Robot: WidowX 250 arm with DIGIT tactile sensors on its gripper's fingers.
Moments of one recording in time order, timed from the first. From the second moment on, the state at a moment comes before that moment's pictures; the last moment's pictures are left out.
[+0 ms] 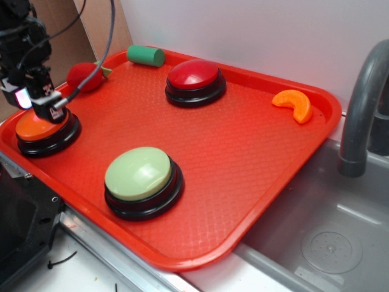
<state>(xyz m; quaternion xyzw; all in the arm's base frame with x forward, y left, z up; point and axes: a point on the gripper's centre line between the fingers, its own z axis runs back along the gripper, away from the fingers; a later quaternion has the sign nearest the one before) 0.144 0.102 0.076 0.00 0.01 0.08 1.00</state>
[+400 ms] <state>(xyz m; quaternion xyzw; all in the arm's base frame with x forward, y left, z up) 0.150 0.099 0.107 0.01 -0.02 0.07 1.00</state>
